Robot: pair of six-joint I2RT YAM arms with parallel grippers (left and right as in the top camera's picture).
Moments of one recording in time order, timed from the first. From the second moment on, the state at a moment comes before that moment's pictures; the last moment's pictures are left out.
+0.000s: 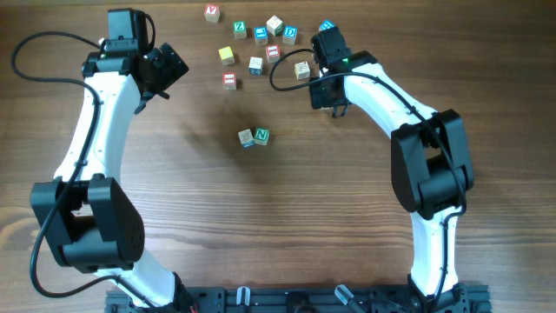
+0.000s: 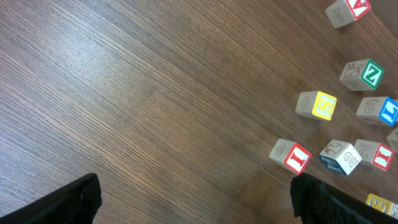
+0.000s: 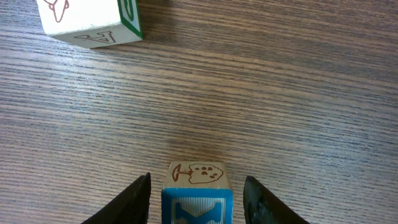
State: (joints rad) left arm 0.04 1.83 1.54 -0.80 -0.06 -0.64; right arm 0.37 2.23 1.69 -0.71 0.07 0.21
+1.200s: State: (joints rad) left arm 0.04 1.83 1.54 -0.80 -0.06 -0.64; right arm 0.37 2.10 1.69 -0.81 0.07 0.21
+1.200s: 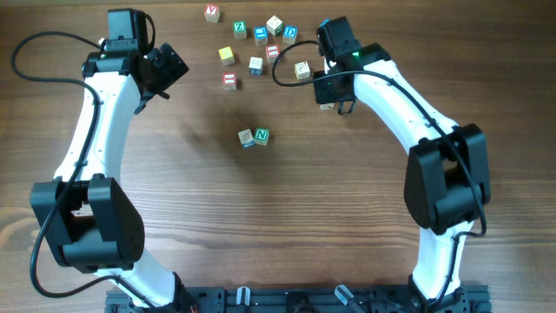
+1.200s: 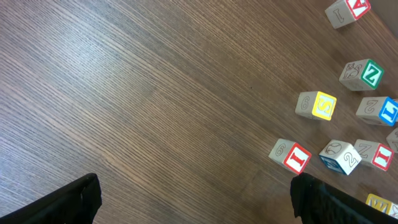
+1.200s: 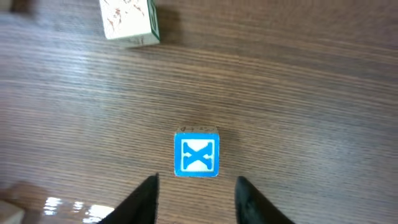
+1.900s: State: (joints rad) left arm 0.04 1.83 1.54 -0.80 -0.06 -0.64; right arm 0.37 2.13 1.55 -0.58 0.07 0.19
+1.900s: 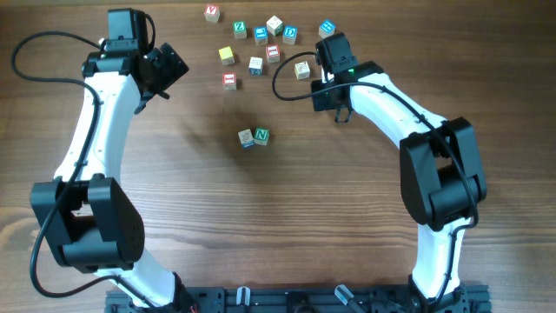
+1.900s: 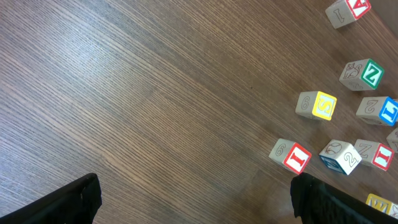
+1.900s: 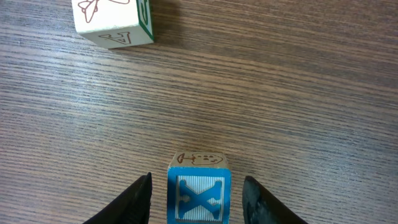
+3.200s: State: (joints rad) left arm 0.04 1.83 1.54 -0.80 -0.06 -0.64; right arm 0.37 2.13 1.55 -0.61 0.07 0.19
